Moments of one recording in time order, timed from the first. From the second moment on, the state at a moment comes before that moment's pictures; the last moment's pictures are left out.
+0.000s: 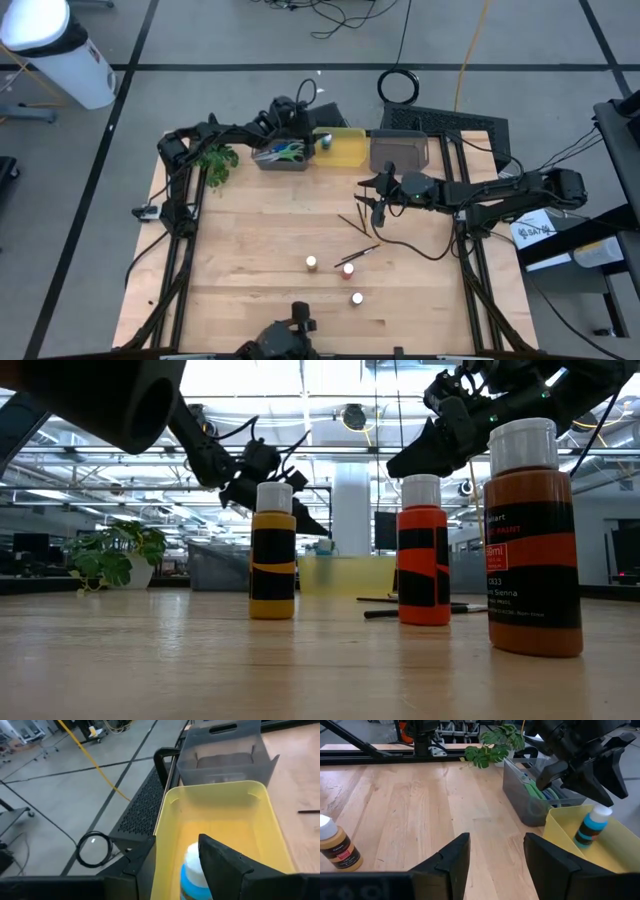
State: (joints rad) left arm 0.72 1.98 1.18 0.42 0.40 0.48; right arm -0.10 1.17 0.53 0.34 0.16 -0.01
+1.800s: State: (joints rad) left arm 0.65 1.49 0.80 0.32 0.44 -0.21; right arm 0.38 1.70 1.34 -0.73 0.13 0.26
